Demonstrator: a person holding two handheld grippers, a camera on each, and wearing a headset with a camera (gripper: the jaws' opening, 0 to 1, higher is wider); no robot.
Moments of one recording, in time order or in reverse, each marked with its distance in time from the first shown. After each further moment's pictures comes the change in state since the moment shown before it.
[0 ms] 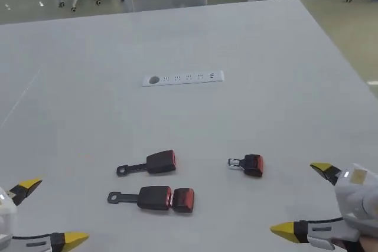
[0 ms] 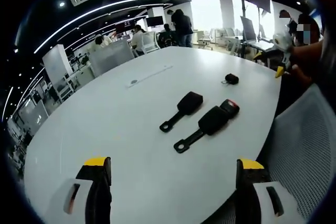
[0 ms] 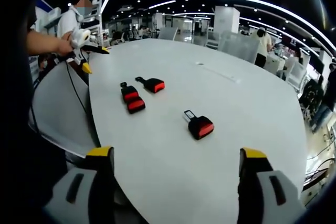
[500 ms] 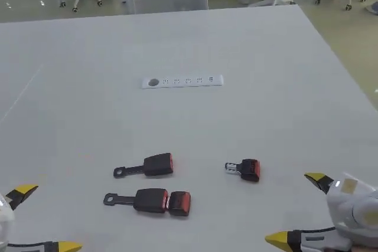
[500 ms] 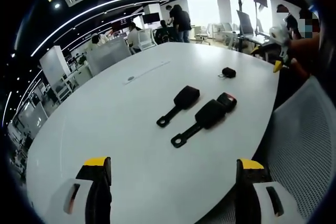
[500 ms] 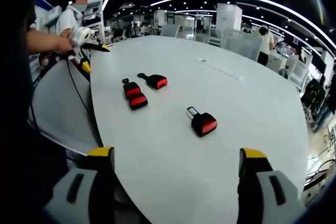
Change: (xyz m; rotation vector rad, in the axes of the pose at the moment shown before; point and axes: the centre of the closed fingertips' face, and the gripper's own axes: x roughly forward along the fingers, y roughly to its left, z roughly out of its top) left arm -0.001 -0.006 -0.007 0.028 0.029 -0.005; right arm 0.003 0.005 -0.005 -0.007 0.027 0.016
